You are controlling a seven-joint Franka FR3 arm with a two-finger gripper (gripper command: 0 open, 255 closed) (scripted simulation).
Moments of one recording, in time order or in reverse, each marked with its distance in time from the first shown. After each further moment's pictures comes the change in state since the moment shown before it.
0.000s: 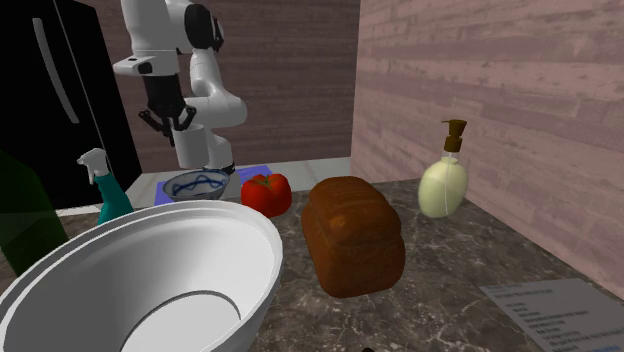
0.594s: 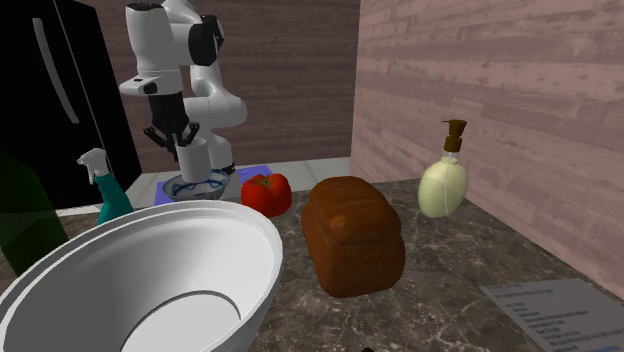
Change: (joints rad) arm -0.009 0.012 -0.021 -0.098 -0.022 0.110 0.004
